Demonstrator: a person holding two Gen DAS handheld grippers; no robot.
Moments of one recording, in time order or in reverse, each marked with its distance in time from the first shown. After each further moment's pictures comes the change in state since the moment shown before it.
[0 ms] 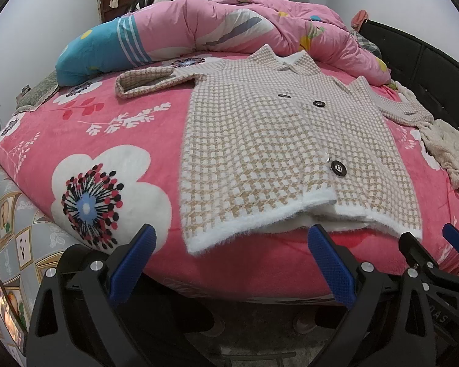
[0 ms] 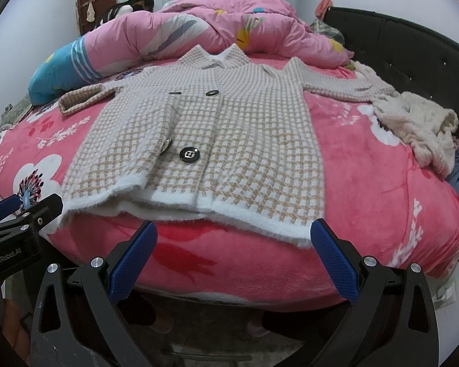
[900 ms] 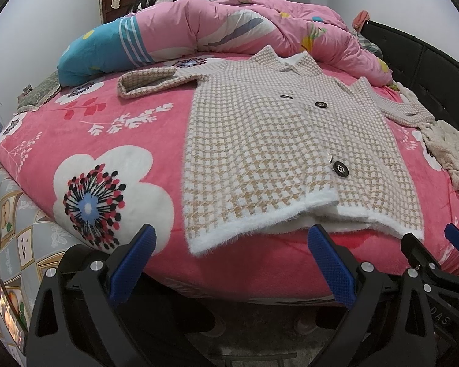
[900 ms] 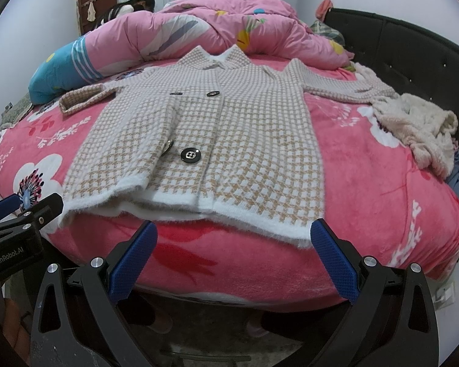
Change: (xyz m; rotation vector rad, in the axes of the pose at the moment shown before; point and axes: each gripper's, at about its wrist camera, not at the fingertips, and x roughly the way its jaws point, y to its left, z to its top) left arm 0.000 0.000 0.000 0.000 0.000 0.001; right arm -0.002 0.005 0.002 -0.001 -0.005 0.000
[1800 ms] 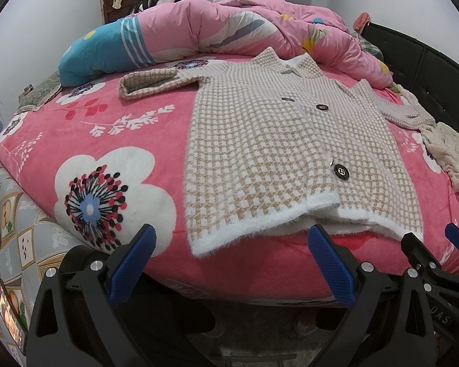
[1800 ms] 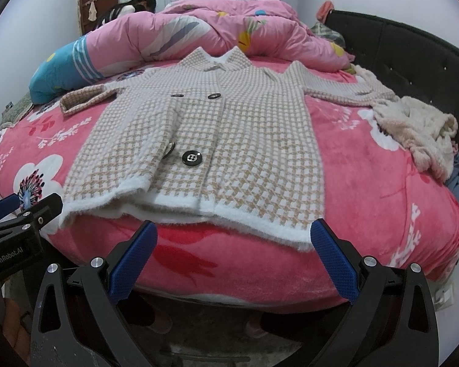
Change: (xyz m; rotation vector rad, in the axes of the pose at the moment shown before) left arm 0.001 0.014 0.001 -0.002 -0.005 0.000; right arm -0.004 0.000 0.004 -0.003 -0.002 -0.001
